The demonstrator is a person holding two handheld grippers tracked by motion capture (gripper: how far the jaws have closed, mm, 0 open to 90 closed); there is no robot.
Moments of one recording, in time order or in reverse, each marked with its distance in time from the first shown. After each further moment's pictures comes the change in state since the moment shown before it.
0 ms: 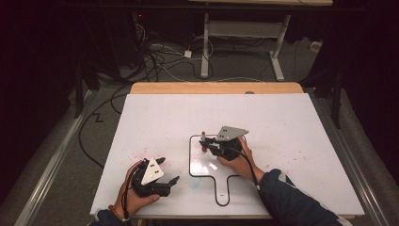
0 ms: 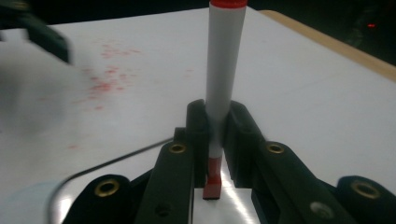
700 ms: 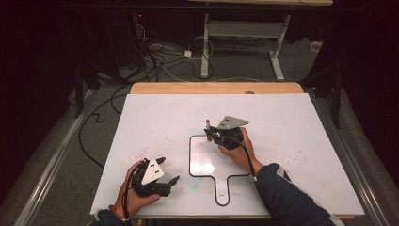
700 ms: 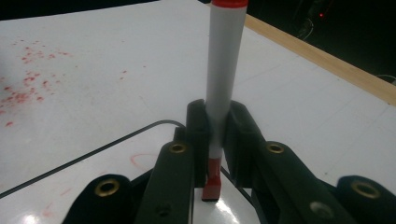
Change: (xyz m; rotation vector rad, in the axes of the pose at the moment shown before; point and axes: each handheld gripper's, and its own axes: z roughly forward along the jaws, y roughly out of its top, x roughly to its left) left arm 0.001 0.000 0.001 -0.001 0.001 -0.005; right arm -0.032 0.005 0.010 0.029 -0.158 0.037
